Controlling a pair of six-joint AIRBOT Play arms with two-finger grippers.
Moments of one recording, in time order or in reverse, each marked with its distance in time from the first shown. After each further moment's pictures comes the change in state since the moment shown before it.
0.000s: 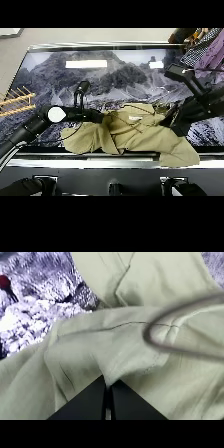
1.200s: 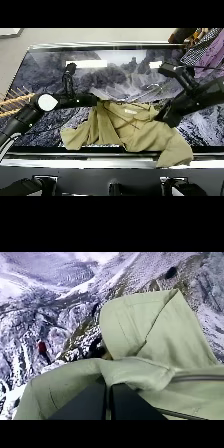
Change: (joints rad) left arm 0.102 -0.026 0.118 -0.014 0.074 0.008; right arm 0.000 -0.104 0.000 0.019 -0.066 -0.027
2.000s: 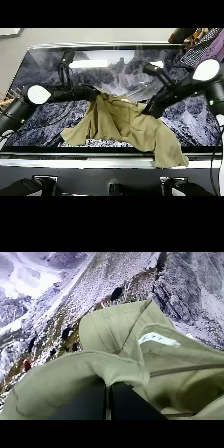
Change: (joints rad) left arm -0.005 0.008 0.154 -0.002 -0.128 0.048; right arm 0.091 -0.168 0.000 0.034 -0.164 -0.138
